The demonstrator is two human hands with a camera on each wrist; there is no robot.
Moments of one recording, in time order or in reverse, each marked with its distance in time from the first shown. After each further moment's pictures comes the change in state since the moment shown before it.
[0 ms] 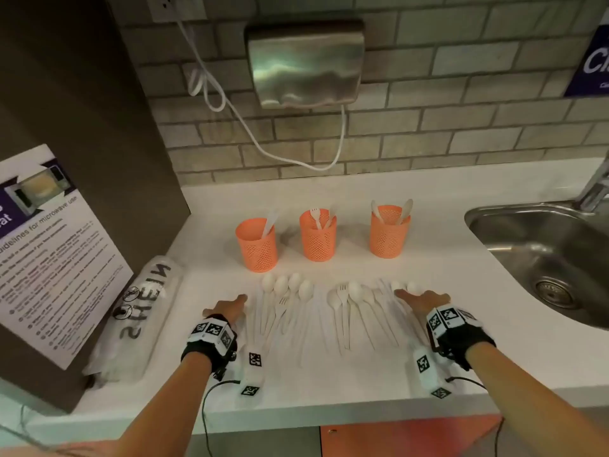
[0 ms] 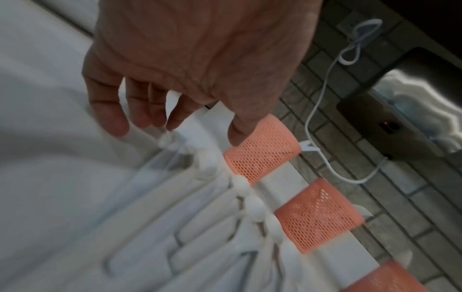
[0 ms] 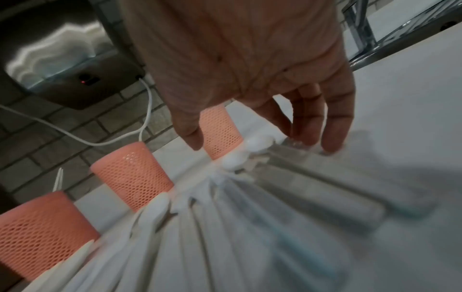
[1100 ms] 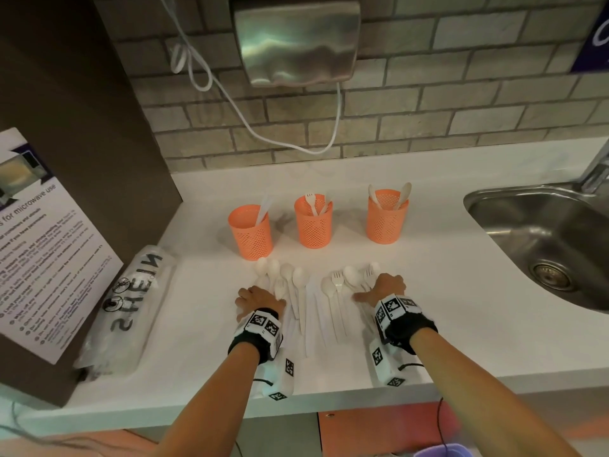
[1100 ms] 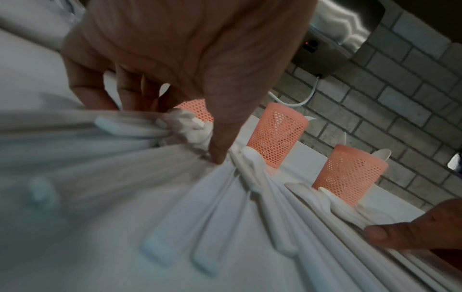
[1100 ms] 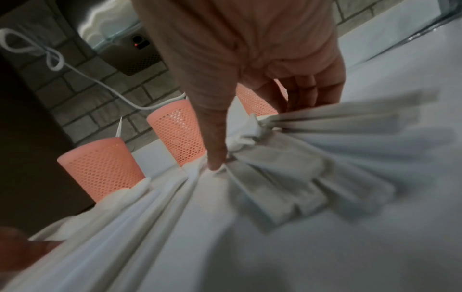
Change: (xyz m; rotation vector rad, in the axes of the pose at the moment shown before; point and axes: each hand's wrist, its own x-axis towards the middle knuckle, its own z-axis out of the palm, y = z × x) left_hand -0.015 0.034 0.075 0.308 0.157 0.128; right_hand -0.041 -0.051 0.038 -0.008 0.106 -0.144
